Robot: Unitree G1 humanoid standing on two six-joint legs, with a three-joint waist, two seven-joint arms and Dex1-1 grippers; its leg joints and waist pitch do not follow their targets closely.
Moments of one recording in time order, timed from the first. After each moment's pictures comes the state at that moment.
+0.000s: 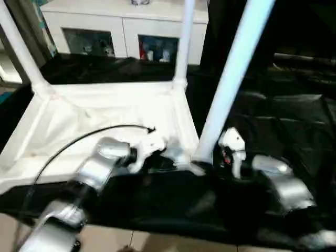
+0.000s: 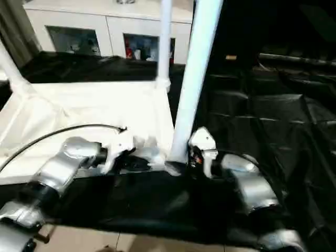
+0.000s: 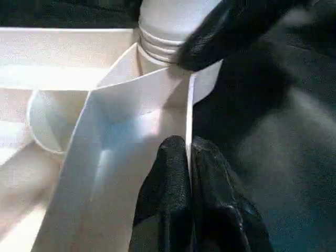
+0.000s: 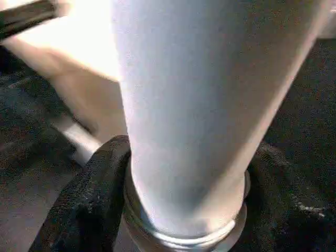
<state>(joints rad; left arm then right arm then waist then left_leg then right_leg) -0.62 0.24 -0.32 0.60 0.07 0.16 -0.95 -0.40 -0.27 0.10 0.50 0.15 0.10 0.66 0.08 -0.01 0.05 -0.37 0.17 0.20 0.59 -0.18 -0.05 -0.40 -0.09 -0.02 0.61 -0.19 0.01</state>
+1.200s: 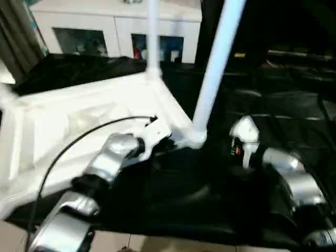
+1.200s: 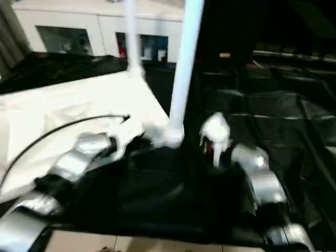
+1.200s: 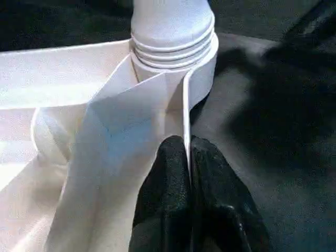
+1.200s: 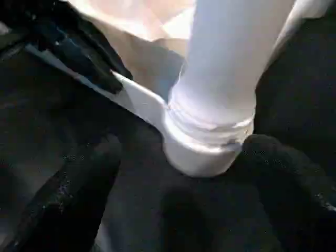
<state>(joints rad) -0.60 0.29 -0.31 0.59 0.04 0.06 -1.01 -0.35 -0.45 0.14 0.39 0.19 0.11 0.94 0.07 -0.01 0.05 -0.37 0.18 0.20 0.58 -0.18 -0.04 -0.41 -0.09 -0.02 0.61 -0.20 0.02</state>
